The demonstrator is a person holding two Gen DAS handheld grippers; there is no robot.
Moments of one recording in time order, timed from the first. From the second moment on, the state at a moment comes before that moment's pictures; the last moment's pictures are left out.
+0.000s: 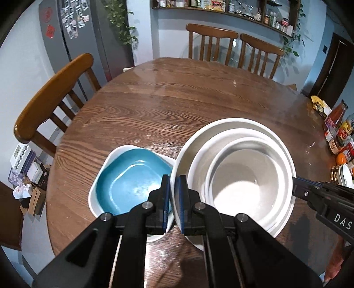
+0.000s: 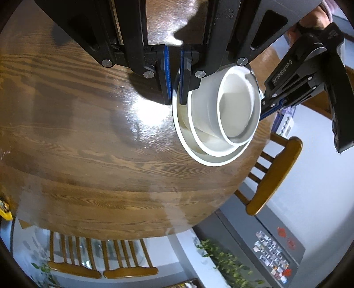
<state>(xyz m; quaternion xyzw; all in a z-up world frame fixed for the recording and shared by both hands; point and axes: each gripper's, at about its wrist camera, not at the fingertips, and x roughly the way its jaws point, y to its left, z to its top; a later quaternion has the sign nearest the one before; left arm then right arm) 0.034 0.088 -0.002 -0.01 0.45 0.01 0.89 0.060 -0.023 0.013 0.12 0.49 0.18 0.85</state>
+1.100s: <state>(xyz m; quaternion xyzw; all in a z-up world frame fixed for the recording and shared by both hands) 0.023 0.176 0.000 -0.04 0.44 0.07 0.90 0.071 0.066 0.018 0.07 0.49 0.23 0.84</state>
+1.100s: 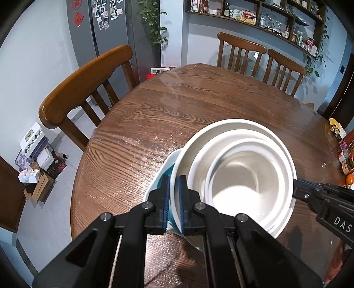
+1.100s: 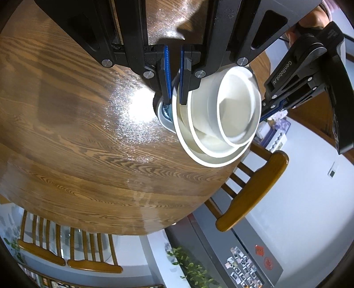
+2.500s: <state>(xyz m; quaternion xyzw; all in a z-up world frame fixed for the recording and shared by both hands) 0.069 0.207 -0.043 -0.04 0.51 0.06 0.86 0.127 0.102 -0.029 0.07 0.55 0.19 0.81</state>
